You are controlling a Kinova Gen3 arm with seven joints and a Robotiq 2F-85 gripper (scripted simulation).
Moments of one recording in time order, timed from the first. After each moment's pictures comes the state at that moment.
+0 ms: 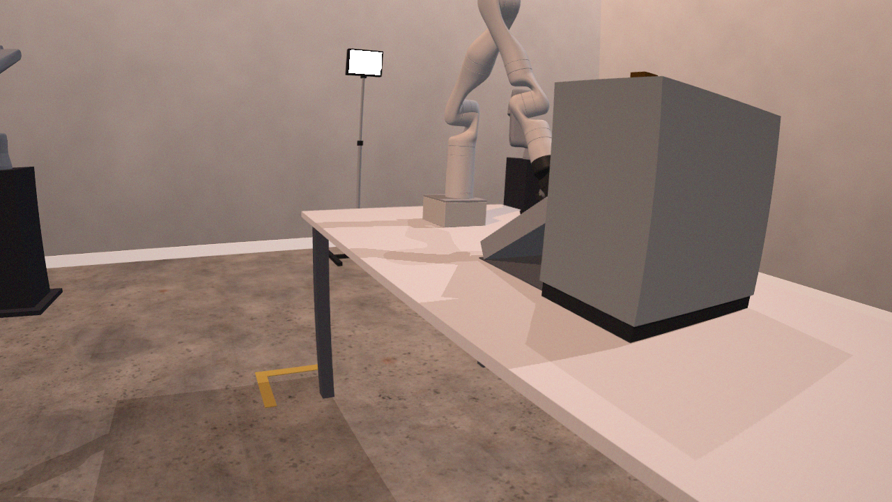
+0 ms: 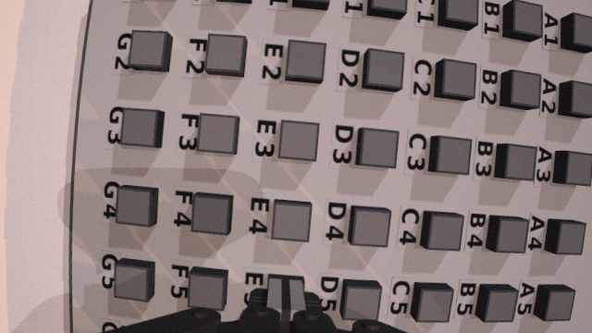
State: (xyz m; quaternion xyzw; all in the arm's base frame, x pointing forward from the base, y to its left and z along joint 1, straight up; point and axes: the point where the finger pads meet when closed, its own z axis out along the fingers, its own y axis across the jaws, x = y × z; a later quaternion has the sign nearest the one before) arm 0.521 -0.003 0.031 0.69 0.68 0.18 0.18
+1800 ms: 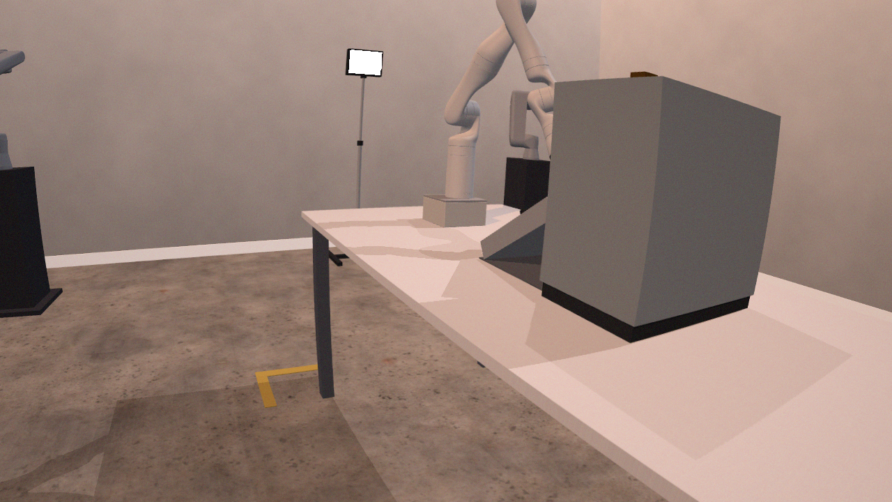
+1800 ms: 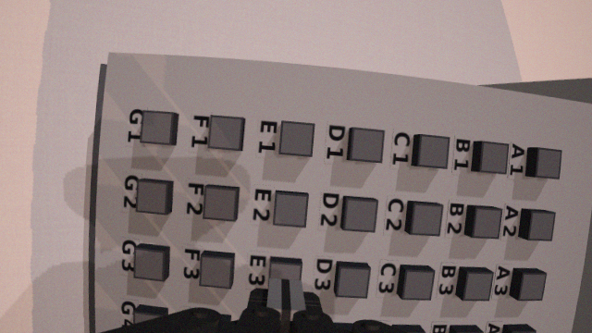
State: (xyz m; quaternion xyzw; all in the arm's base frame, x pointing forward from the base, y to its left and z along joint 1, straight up) arm 0.509 0.063 0.053 0.69 0.68 0.18 0.18
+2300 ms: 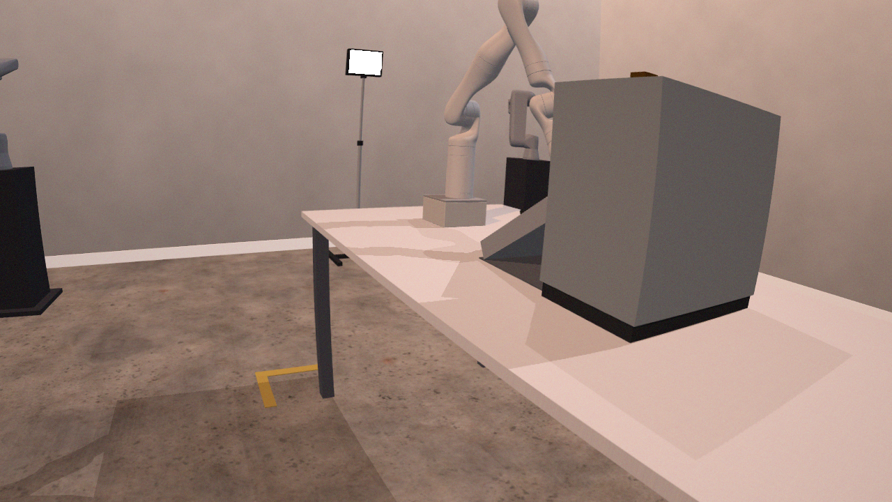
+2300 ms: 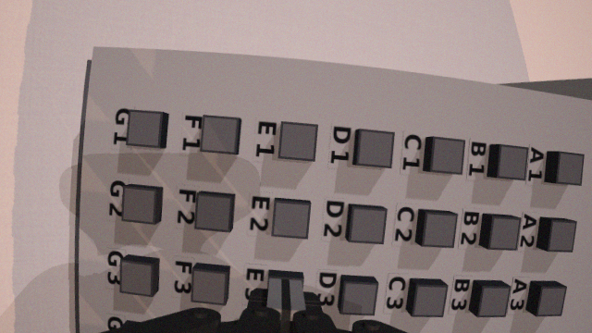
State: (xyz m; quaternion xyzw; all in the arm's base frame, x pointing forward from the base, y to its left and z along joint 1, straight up) arm 0.518 0.065 0.037 0.69 0.68 0.18 0.18
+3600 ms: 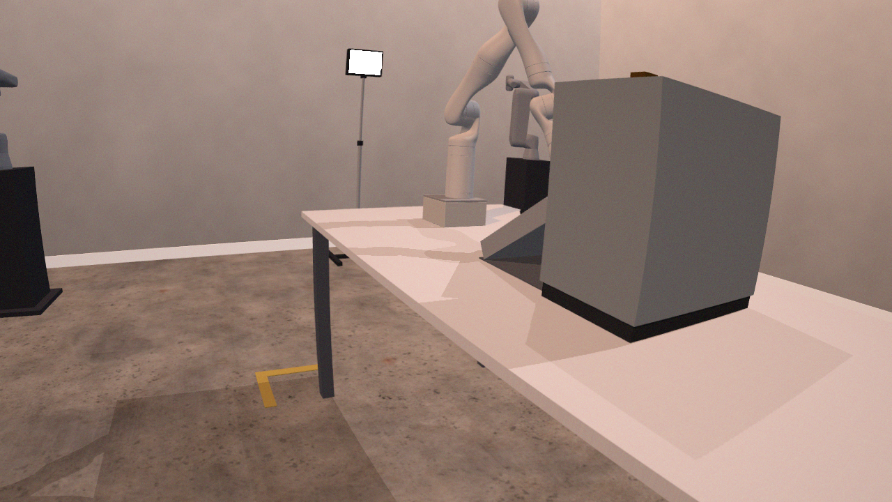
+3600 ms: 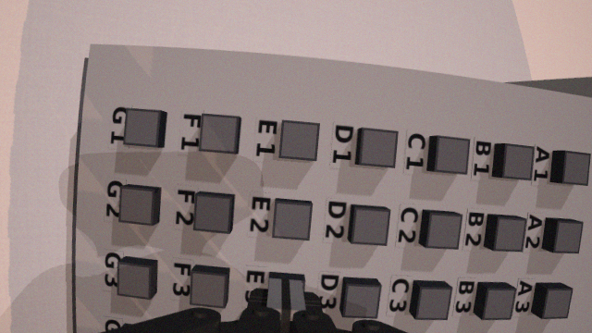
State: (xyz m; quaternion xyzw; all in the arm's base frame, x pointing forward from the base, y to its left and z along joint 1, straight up) arm 0.520 0.064 0.033 0.69 0.68 0.18 0.18
